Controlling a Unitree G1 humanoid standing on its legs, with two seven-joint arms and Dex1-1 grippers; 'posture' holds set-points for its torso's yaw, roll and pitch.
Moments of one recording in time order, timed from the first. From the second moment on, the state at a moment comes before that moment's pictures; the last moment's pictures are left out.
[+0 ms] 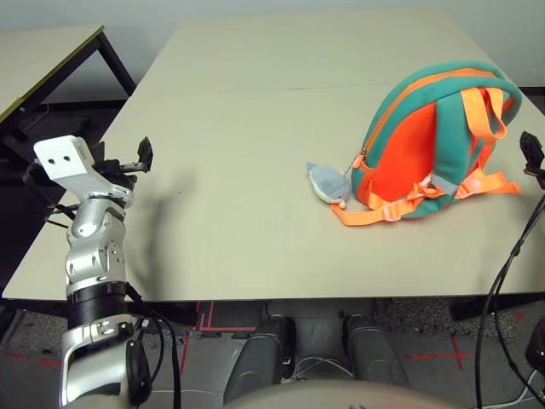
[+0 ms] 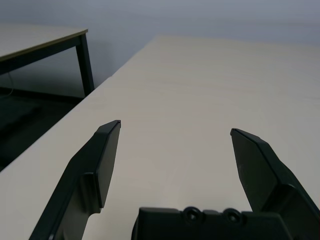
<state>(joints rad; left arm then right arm) -0.32 0.46 0.45 0.28 -0.31 0.06 -0.22 -0.54 -0.69 -0.55 0.72 0.42 0.02 0.47</state>
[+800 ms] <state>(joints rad) -0.38 0.41 0.35 0.37 -0.27 0.03 -0.22 -0.57 -0.77 -0.55 0.94 0.40 -0.12 0.50</state>
